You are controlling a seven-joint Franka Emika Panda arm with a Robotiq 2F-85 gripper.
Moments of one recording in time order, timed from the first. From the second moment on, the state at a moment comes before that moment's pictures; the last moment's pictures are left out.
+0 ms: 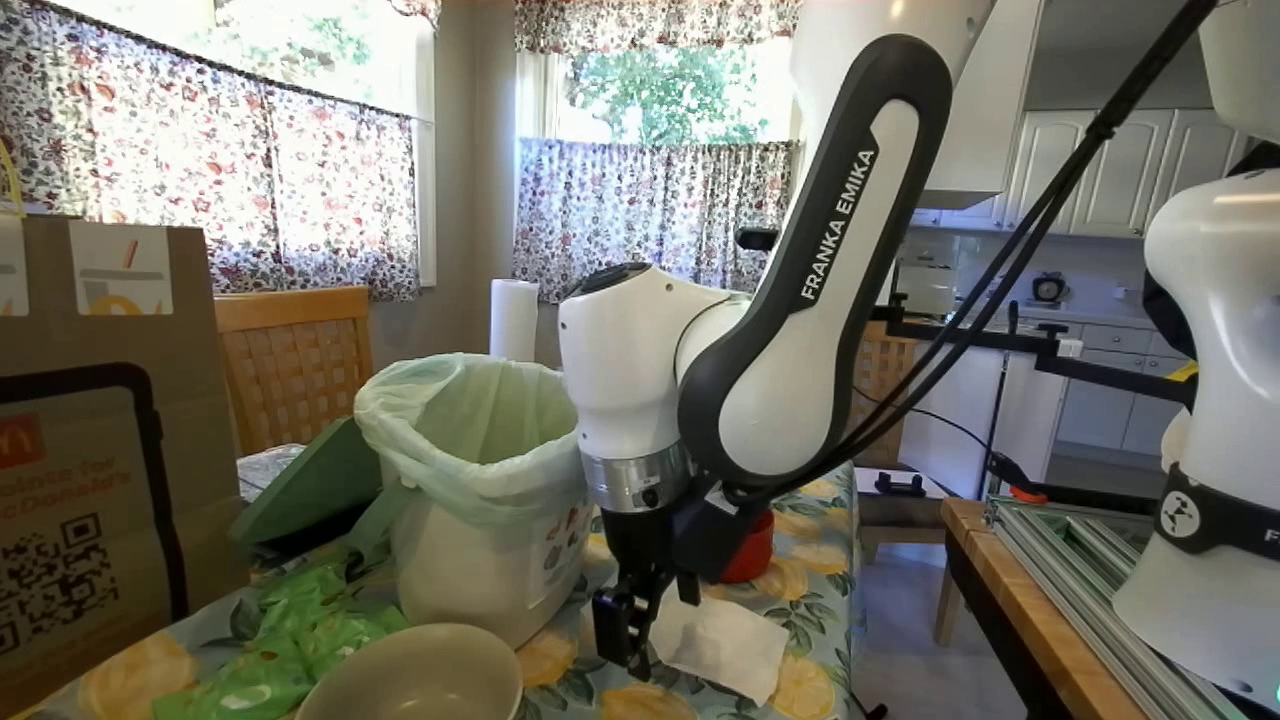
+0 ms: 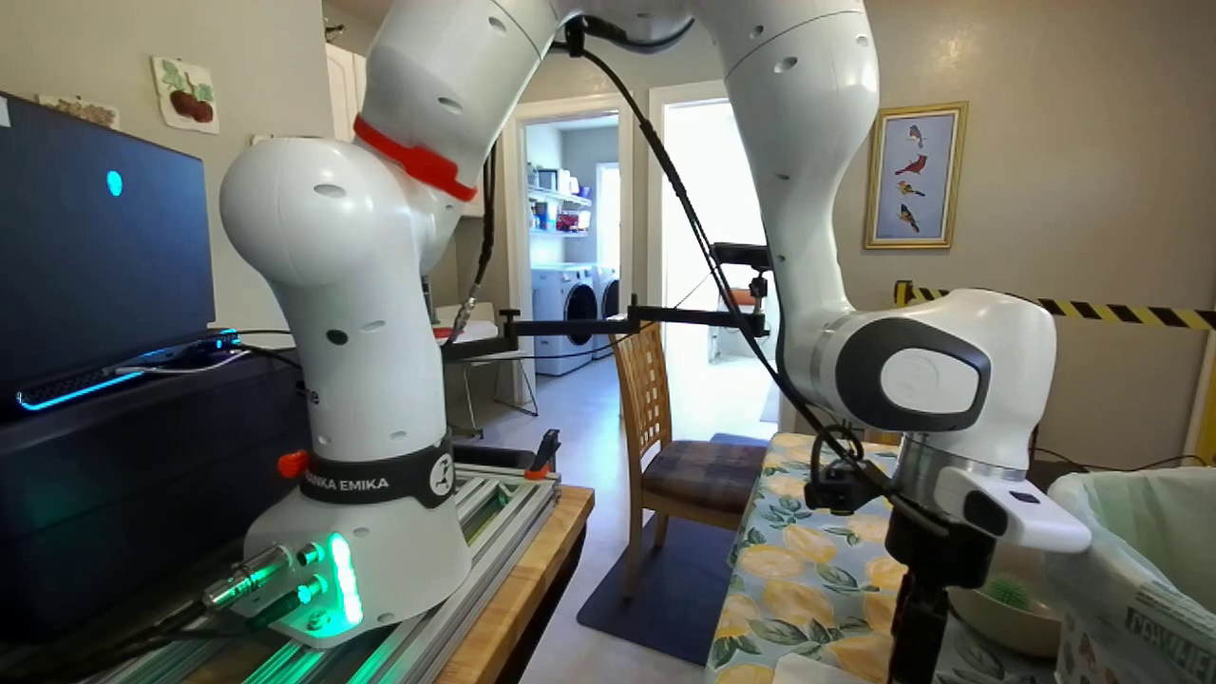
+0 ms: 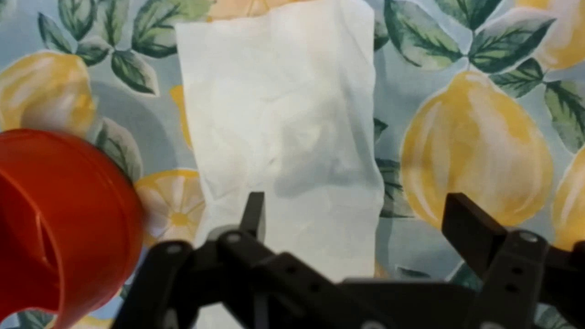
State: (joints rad) arm 0.32 0.57 -0.20 -2.27 -0.07 2.65 0.59
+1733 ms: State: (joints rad) arm 0.28 0.28 -0.22 -2.43 -0.17 2.42 0.65
